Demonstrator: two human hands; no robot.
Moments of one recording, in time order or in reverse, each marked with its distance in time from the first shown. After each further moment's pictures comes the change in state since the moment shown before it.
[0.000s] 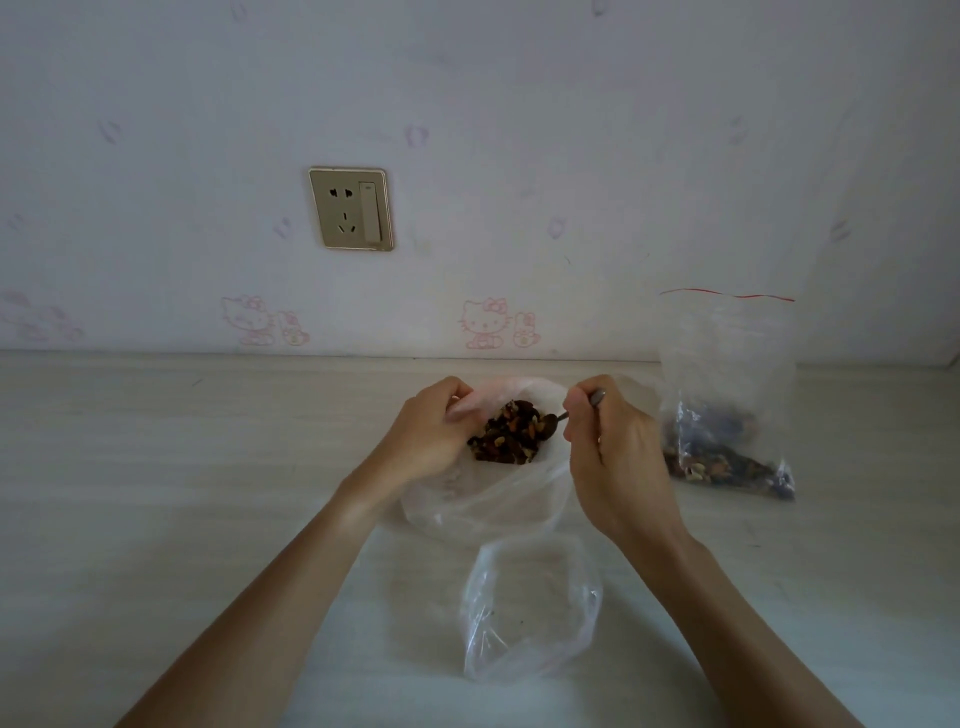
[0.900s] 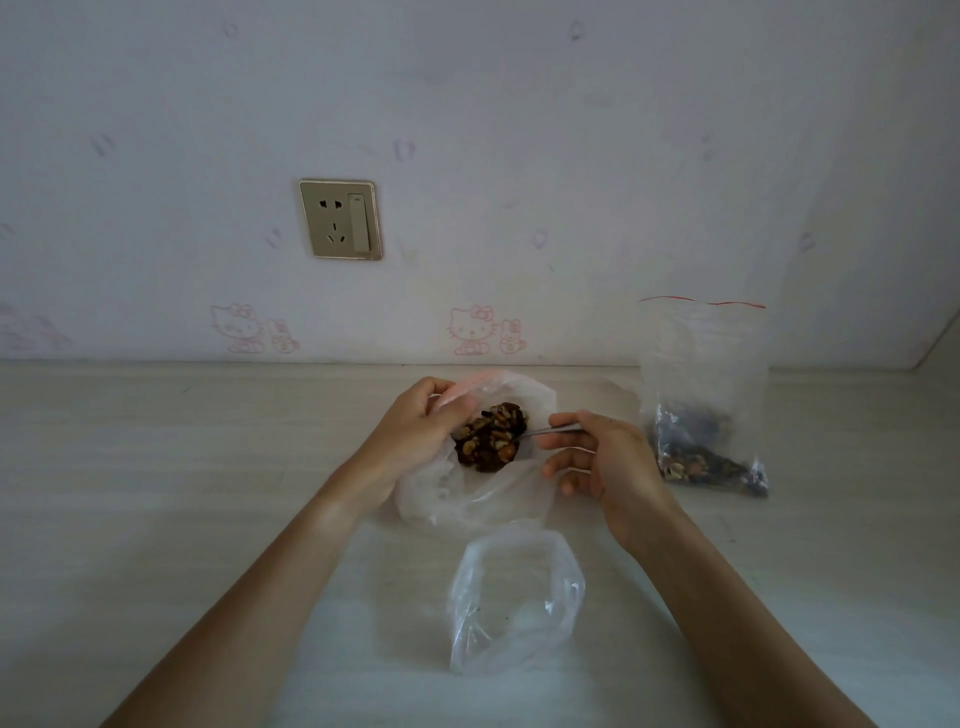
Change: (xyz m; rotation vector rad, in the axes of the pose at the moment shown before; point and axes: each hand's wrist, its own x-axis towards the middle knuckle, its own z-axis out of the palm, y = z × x) left_hand -0.004 0.001 -0.003 -0.386 -0.020 -0.113; right_hand 0.011 0.024 -0.002 0.813 -0.136 0.770
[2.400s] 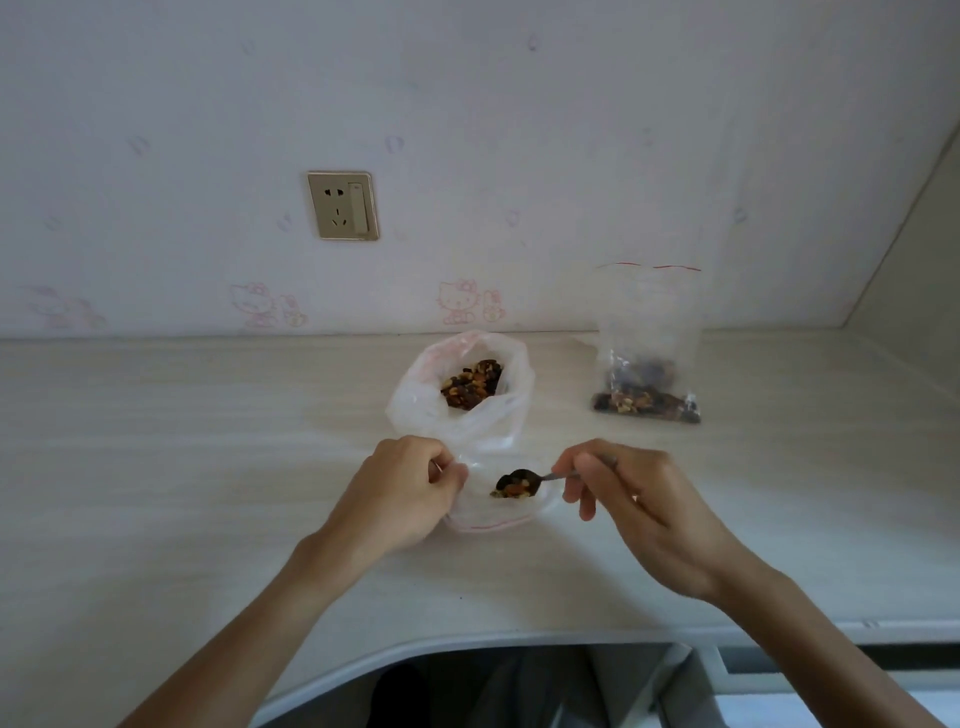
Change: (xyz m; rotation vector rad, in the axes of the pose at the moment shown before) left_hand -0.151 0.005 0.015 0.642 0.004 0.101; right_hand -0.155 -0.005 -0.071 -0.834 -0.358 -0.673
